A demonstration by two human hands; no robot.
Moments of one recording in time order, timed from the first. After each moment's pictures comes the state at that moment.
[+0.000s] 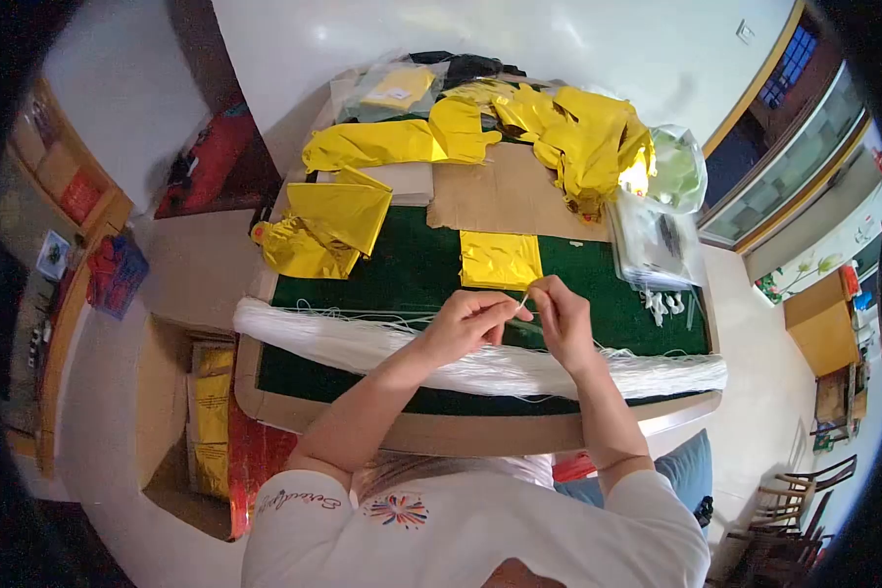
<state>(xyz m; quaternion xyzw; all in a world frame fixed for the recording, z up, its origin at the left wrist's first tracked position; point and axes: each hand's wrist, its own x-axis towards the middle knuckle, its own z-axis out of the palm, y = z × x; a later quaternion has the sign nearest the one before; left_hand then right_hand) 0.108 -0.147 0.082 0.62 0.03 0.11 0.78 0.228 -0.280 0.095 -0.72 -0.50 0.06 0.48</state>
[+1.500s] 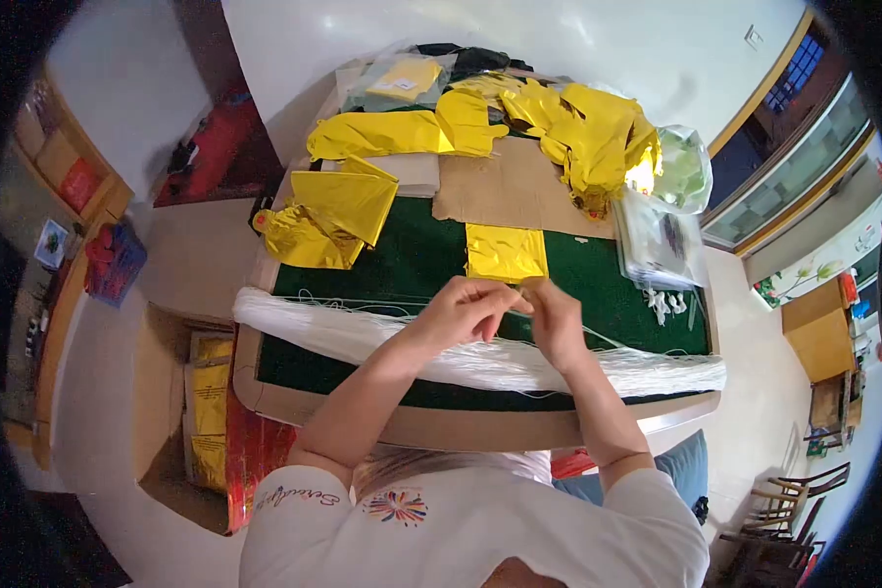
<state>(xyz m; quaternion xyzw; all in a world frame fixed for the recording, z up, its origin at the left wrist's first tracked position) 0.098 -0.129 0.092 0.61 0.02 0.06 0.79 0.217 -0.269 0.081 -0.72 -0.55 -0.01 0.41</state>
